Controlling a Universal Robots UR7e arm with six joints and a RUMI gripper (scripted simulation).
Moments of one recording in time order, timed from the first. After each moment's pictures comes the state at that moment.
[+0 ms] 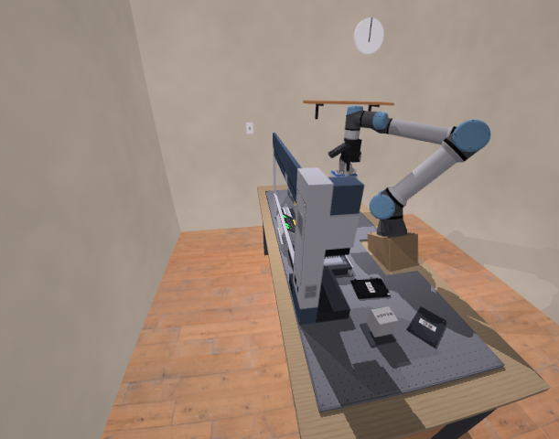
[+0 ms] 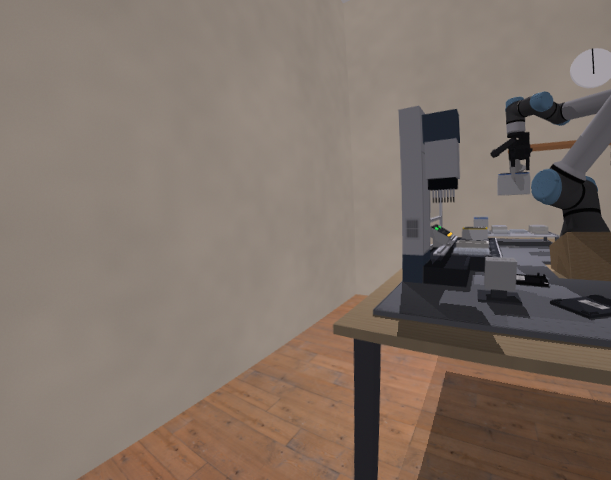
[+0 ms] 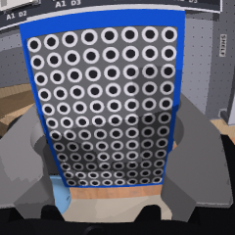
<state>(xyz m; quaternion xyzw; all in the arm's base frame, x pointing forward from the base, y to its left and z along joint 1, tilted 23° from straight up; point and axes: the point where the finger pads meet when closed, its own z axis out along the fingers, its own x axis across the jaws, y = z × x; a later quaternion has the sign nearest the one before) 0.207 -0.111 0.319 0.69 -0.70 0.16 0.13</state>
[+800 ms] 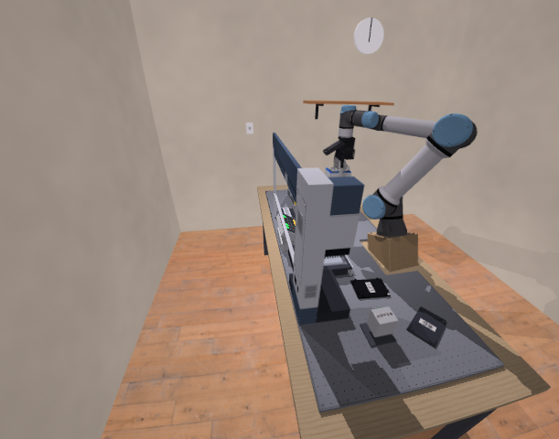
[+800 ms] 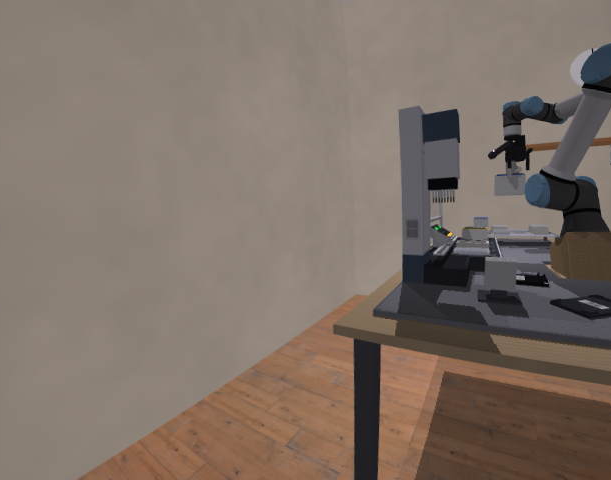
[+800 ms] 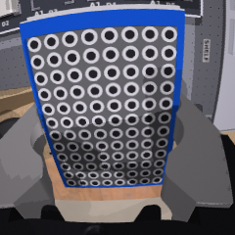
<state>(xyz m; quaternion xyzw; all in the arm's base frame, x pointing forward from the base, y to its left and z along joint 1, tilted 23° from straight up) 0.218 -0.161 0.341 0.69 -0.69 0.16 0.12</state>
